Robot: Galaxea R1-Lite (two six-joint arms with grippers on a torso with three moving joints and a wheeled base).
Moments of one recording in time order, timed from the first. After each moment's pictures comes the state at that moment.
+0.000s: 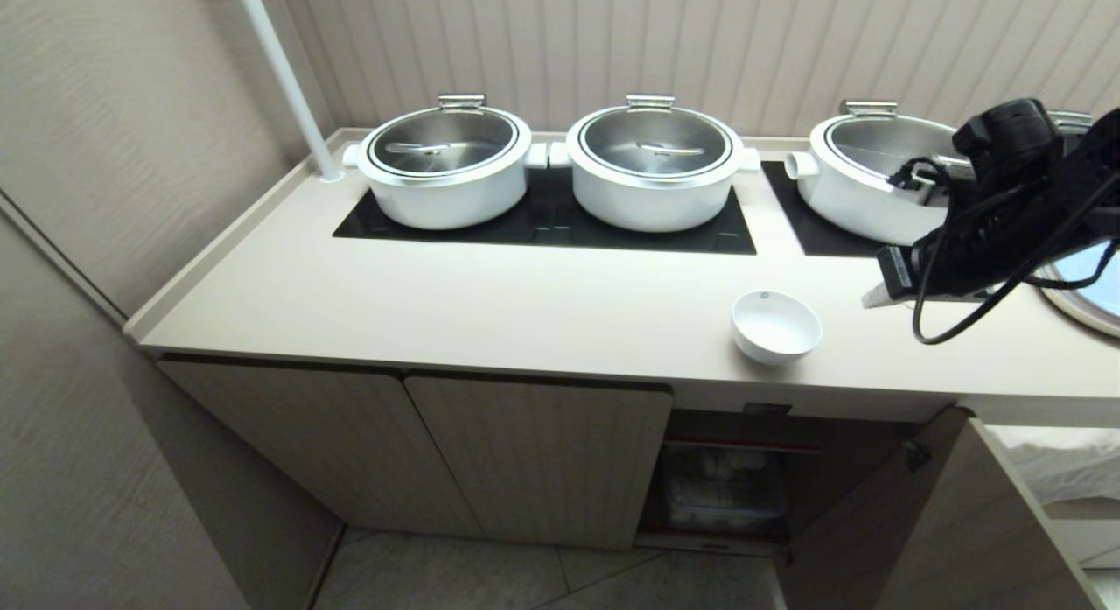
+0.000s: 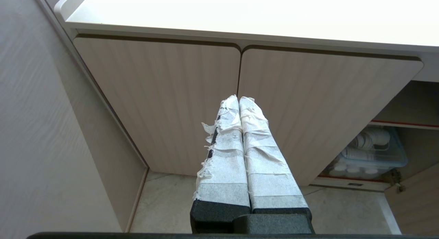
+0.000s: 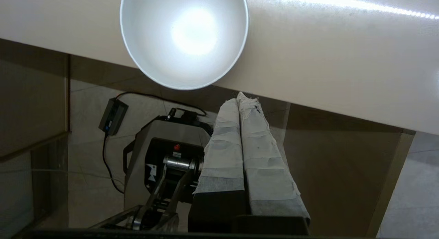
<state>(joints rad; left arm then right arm) 0.00 0.00 0.00 0.00 0.01 -0.03 0.01 1.91 -1.75 0.69 0.17 -0.04</state>
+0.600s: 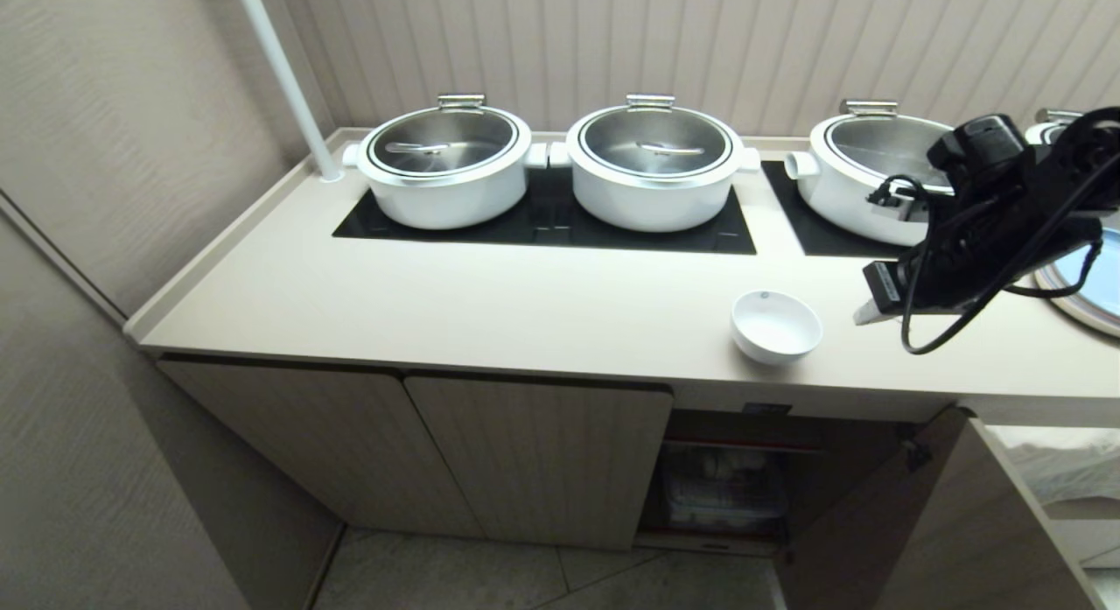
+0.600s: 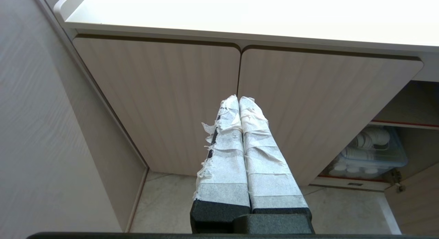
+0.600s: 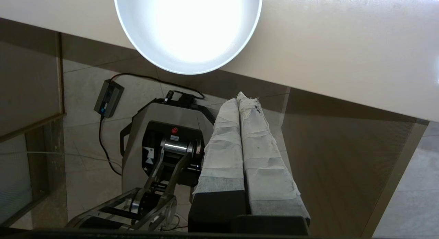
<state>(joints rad) 0.00 0.00 0.00 0.00 0.01 -0.03 0.04 1.94 -1.78 0.76 0.14 -0.05</state>
